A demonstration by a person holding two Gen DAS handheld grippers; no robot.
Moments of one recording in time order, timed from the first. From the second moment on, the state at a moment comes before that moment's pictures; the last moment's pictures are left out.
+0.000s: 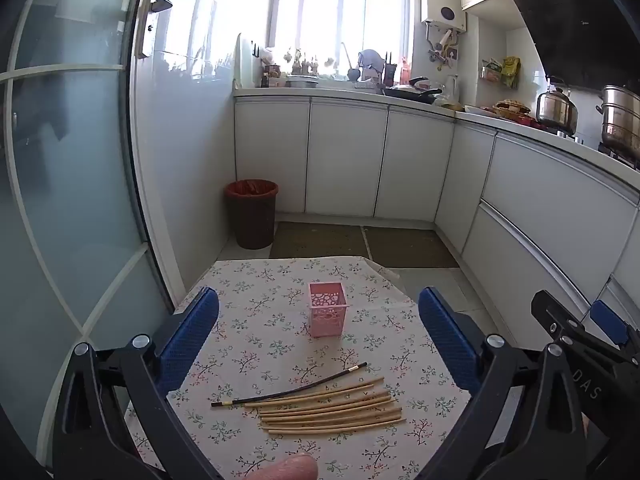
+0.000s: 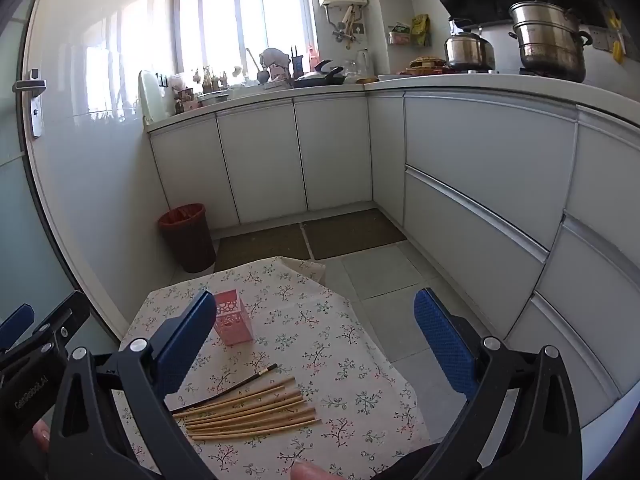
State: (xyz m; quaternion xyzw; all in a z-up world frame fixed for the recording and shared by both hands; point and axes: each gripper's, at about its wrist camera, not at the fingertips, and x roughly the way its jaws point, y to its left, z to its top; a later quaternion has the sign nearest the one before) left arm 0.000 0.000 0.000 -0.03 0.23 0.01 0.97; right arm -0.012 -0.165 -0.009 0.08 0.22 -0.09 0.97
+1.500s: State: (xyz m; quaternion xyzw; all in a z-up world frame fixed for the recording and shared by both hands) left arm 0.002 0.004 -0.001 -0.03 0.24 0.03 0.97; right arm -0.007 -0.163 -0.013 0.08 0.24 -0.09 0.96
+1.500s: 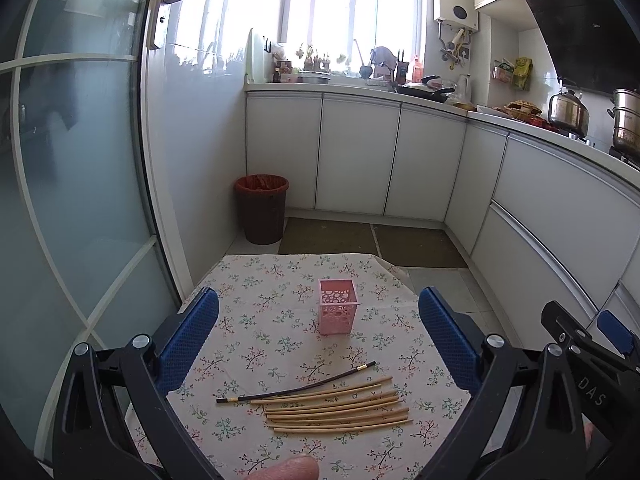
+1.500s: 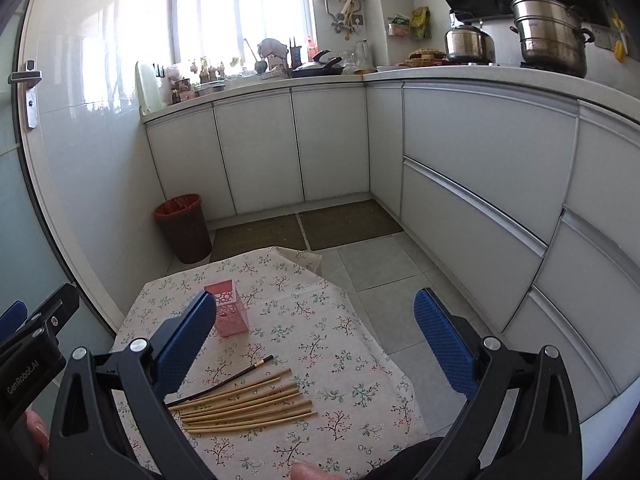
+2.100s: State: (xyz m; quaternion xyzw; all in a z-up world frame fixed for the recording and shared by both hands) left arm 0.004 0.005 -0.003 -0.04 0.25 0.03 0.97; right arm -0.007 -0.162 -0.015 0.08 0.24 -0.09 0.96
